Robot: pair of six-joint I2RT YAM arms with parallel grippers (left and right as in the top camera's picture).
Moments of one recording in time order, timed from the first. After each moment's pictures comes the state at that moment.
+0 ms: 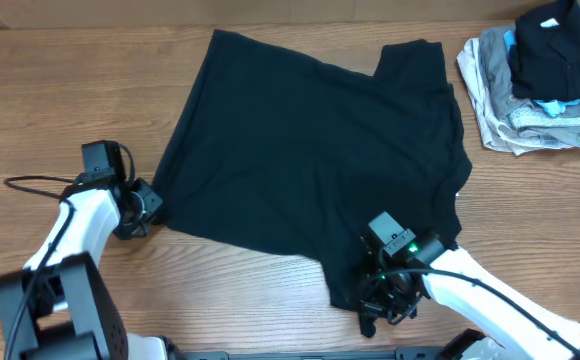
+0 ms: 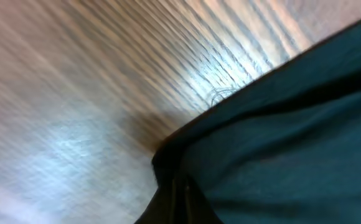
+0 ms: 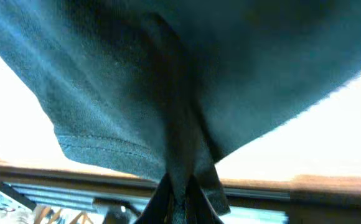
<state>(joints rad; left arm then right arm) 0.26 1.61 0.86 -0.58 0.03 -0.54 0.64 1.28 0.65 -0.99 -0.38 0.84</state>
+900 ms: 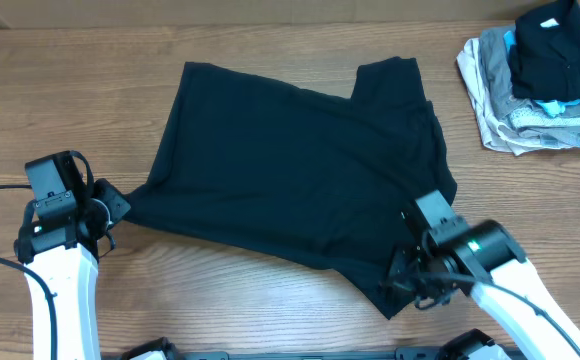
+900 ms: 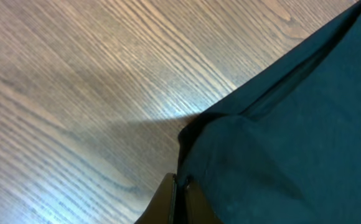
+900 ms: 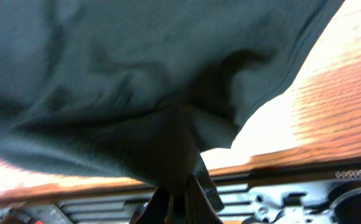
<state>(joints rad) 0.35 1.20 0.89 -0.74 -0.02 -0.44 0.45 1.11 0.85 -1.24 -0.21 0.83</state>
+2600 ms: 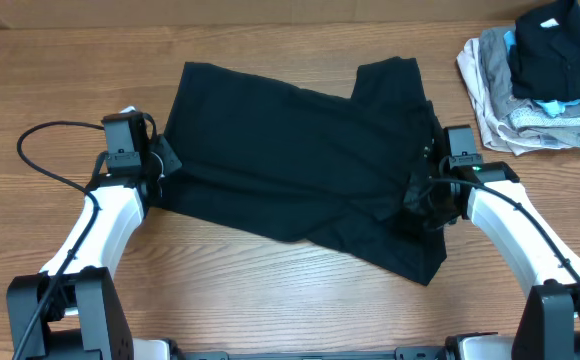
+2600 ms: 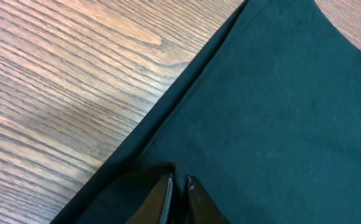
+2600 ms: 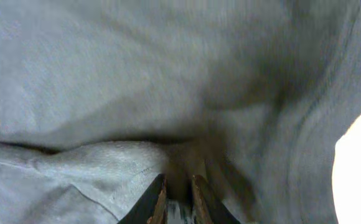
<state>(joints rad) 0.08 1.59 0.89 -0.18 -0.02 -0.44 0.10 1.53 0.93 -0.73 -0.15 0.44</state>
